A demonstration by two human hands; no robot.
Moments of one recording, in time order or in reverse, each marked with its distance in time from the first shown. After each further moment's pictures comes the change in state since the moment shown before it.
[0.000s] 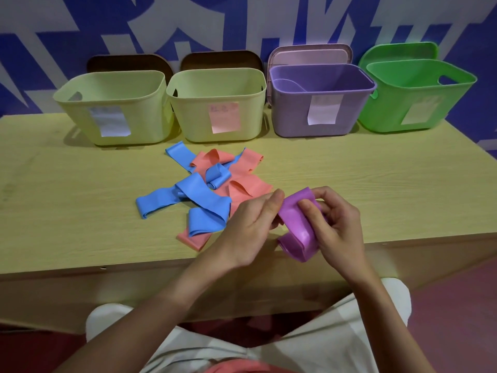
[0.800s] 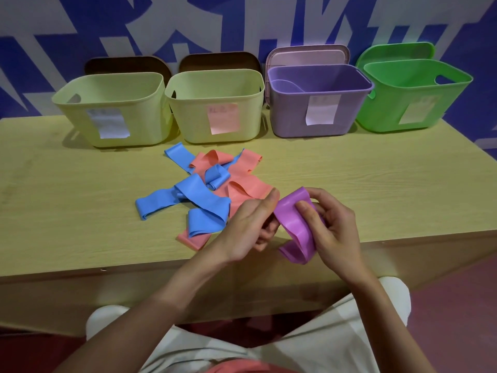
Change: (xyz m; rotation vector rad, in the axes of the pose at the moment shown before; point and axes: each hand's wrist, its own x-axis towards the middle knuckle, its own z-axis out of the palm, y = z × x) left_hand 0.001 0.005 -0.004 -0.356 -0.141 -0.244; right_hand -0.002 0.007 -0.001 -0.054 -0.033 -0.037
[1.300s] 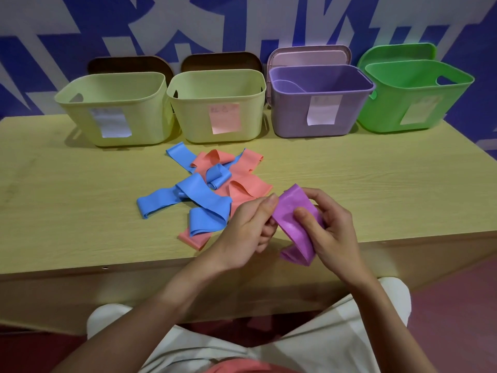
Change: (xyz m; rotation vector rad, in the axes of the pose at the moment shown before) left_hand -0.008 -0.004 0.002 -0.006 0.061 0.102; right_hand -0.002 -0.005 0.002 0.027 -0.042 0.028
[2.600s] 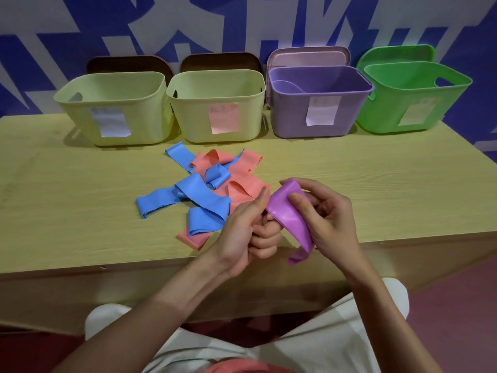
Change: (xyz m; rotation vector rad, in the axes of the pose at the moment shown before) left_hand -0.002 0.002 0.003 -0.409 -0.085 -0.134; right_hand 0.015 0.001 0.002 0.016 0.047 0.002
